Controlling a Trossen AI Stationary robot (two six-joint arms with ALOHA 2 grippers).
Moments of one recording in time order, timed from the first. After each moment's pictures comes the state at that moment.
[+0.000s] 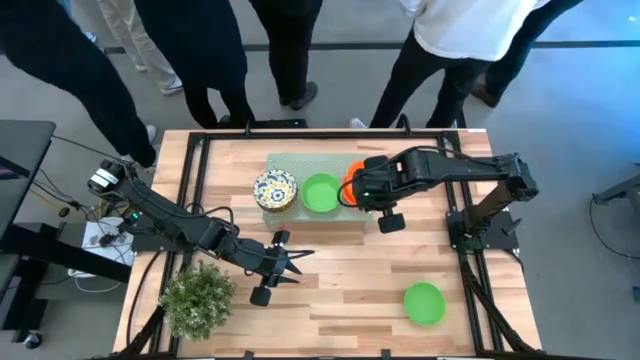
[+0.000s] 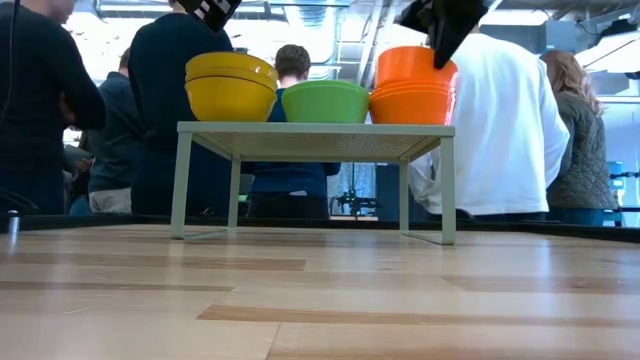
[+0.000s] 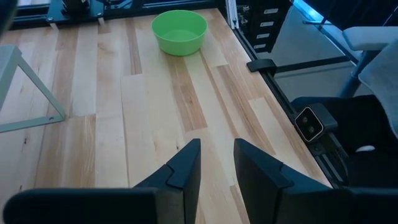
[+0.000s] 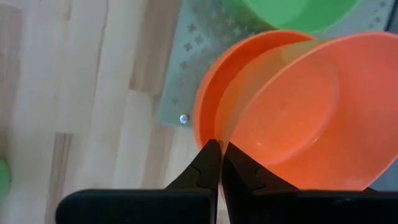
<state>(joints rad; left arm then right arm) -0.49 1.38 0.92 -0.08 -0.15 -0.08 0.06 1.59 1.66 -1.38 0.22 -0.23</state>
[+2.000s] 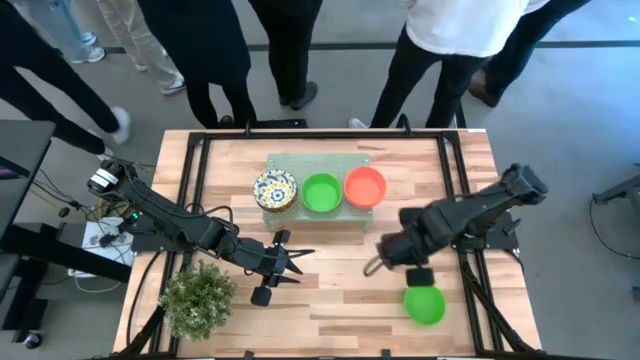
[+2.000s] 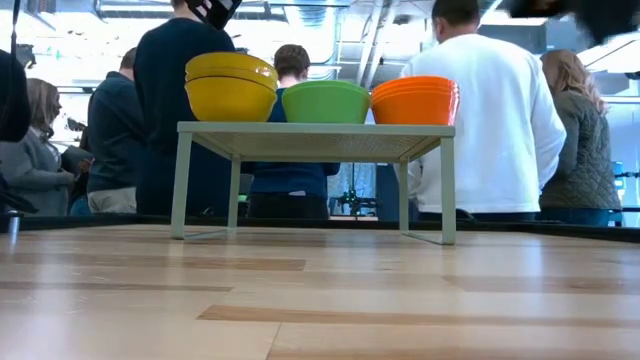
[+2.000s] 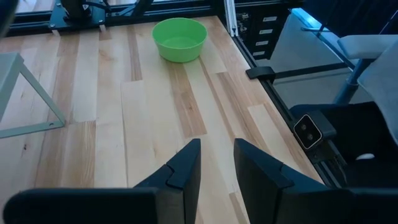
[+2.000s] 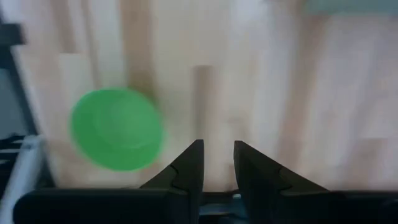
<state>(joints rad) -0.49 1.38 0.92 -0.06 -0.15 -0.09 0.45 1.56 1.52 -1.54 0.02 0.40</state>
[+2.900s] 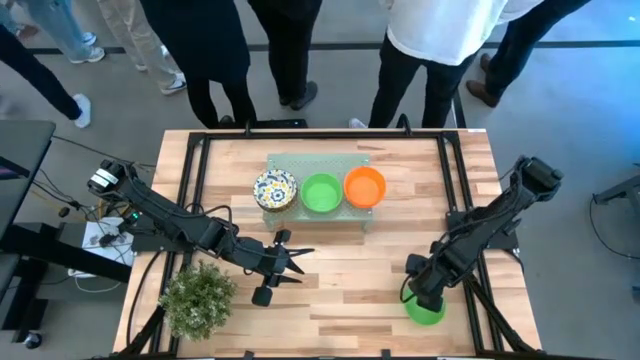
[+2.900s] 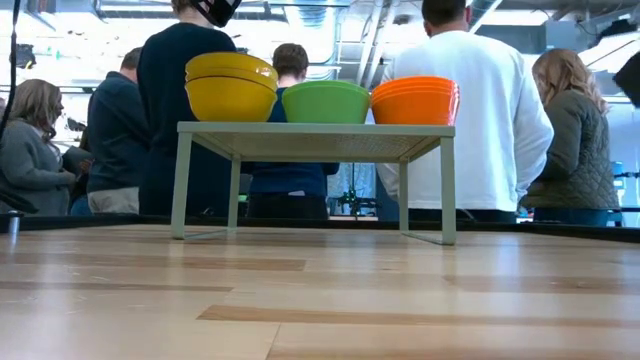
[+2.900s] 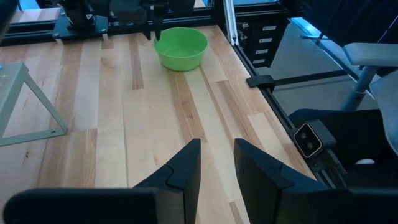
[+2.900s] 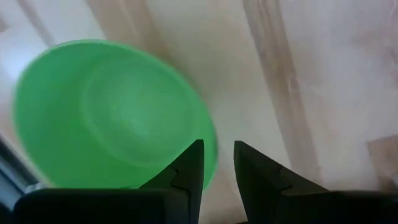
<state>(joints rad) -0.49 1.38 0.92 -0.03 -0.16 -0.08 0.75 1.39 0.81 -0.90 -0.11 1.14</state>
